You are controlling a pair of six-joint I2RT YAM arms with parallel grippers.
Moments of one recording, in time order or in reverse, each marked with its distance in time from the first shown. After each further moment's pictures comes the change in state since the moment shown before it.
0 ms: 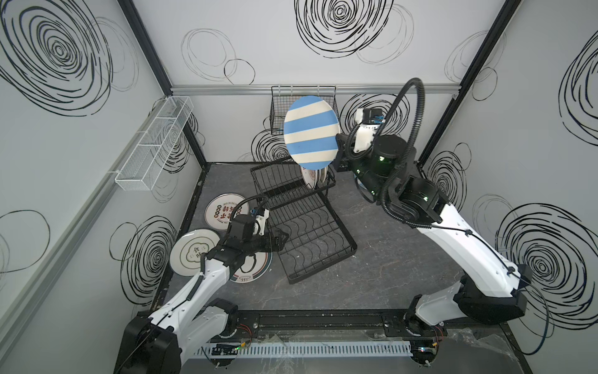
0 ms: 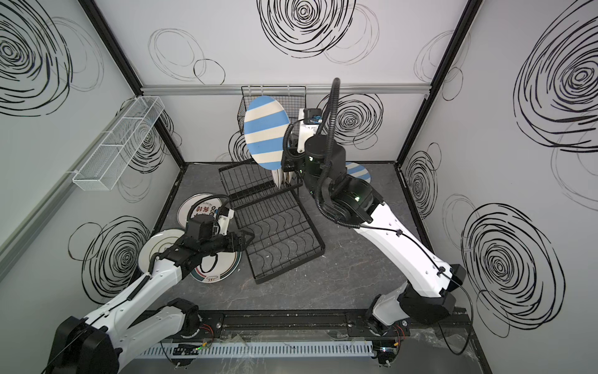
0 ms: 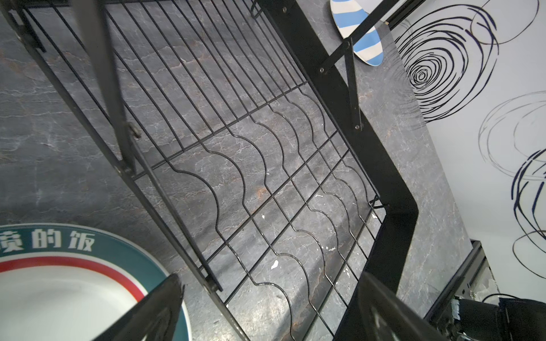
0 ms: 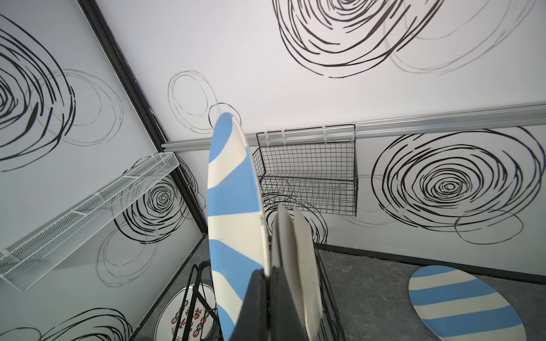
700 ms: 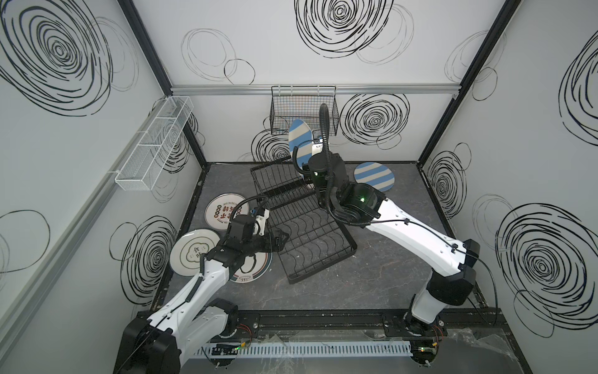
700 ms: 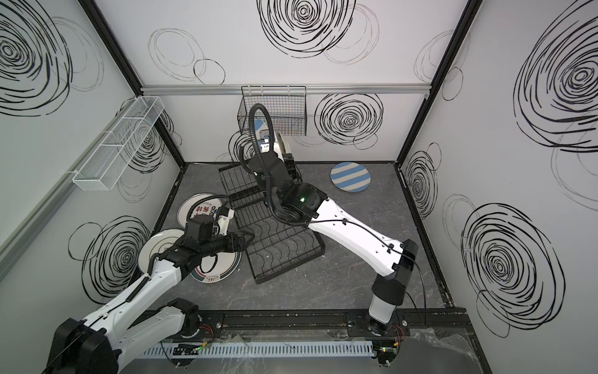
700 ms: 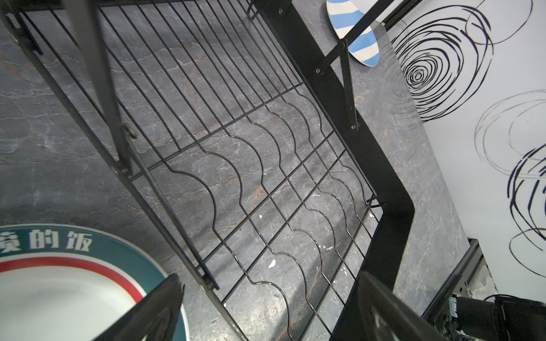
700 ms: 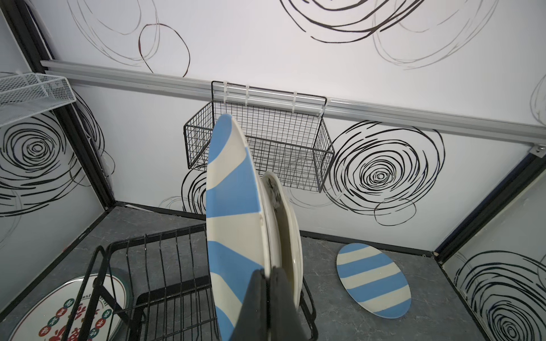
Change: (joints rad) left arm -0.004 -0.012 0.000 -0.006 0.002 0.000; right arm 0.092 0.229 0.019 0.041 0.352 -0.164
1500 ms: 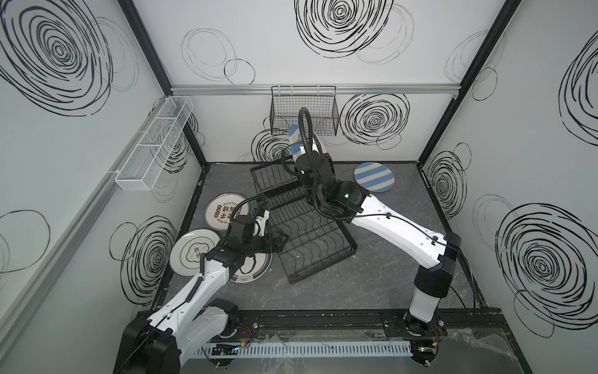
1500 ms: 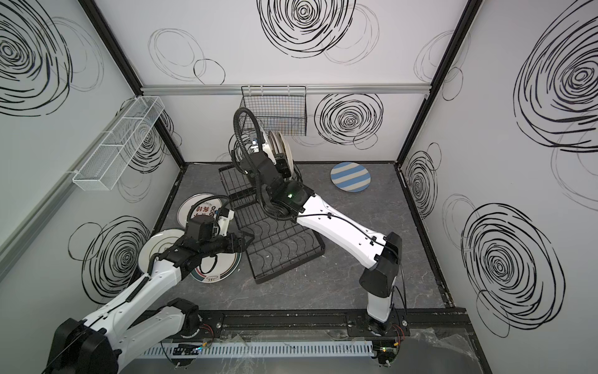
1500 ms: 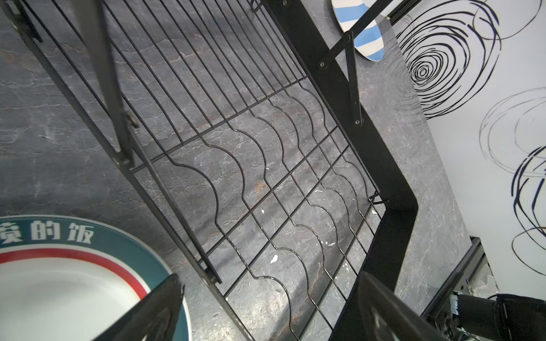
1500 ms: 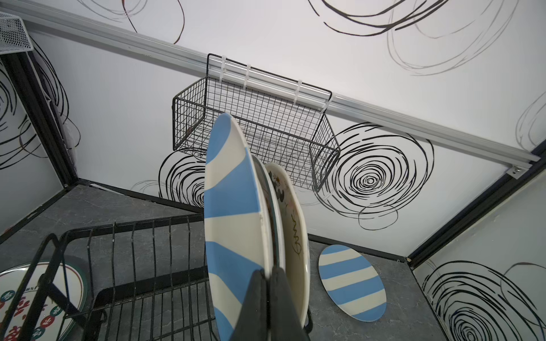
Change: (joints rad) left arm 0.000 0.000 0.000 -0.017 -0.002 0.000; right arm -0.024 0.088 0.035 0.008 0.030 -0.091
